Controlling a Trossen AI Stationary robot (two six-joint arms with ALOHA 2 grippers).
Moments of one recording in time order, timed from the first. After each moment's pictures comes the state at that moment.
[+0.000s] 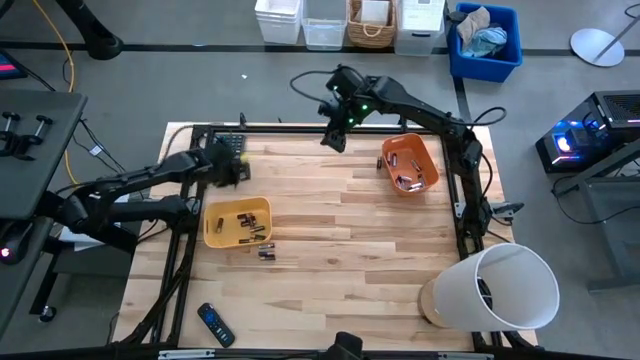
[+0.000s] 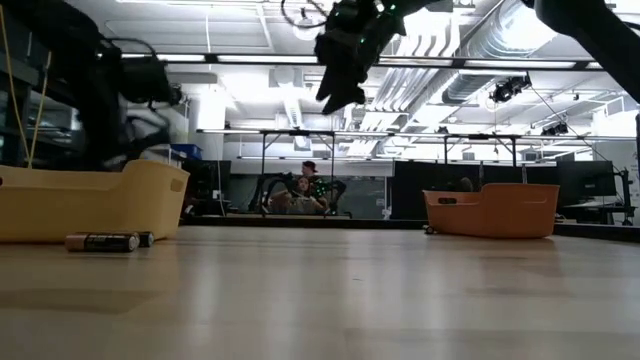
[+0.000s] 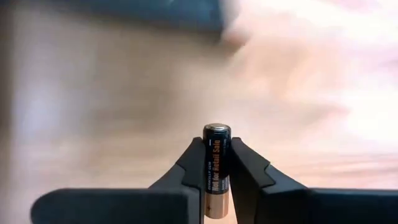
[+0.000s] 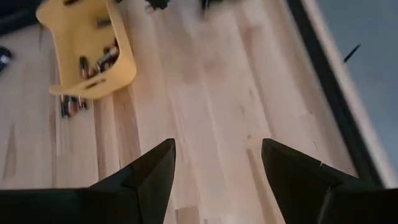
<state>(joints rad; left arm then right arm) 0.71 1.00 0.48 -0.65 -0.06 -0.97 -0.52 2.07 2.18 -1.12 -0.35 -0.16</state>
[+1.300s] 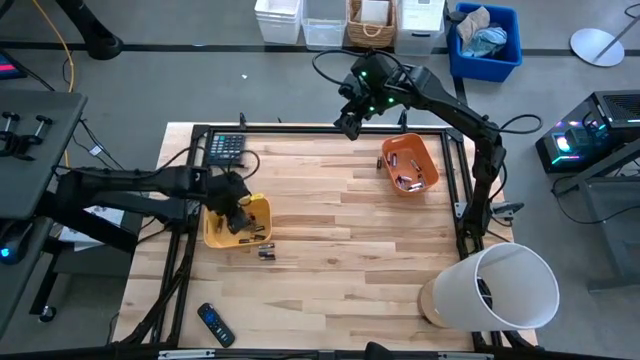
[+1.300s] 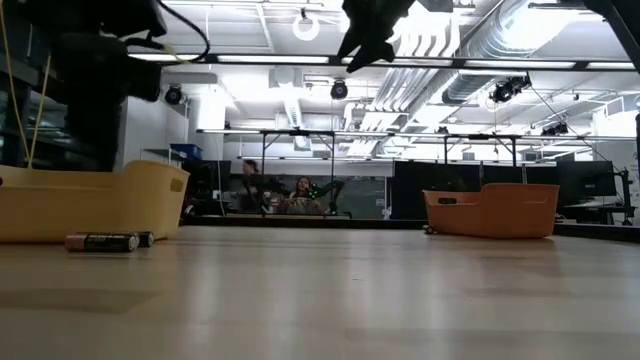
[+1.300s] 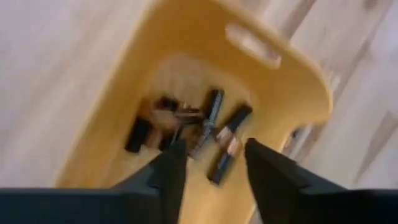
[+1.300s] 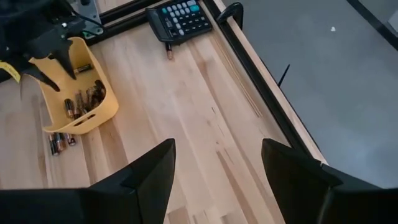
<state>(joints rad) 0.12 0.92 0.64 -0.87 0.09 -0.56 -0.50 1.87 2.18 -1.14 -0.17 -0.02</state>
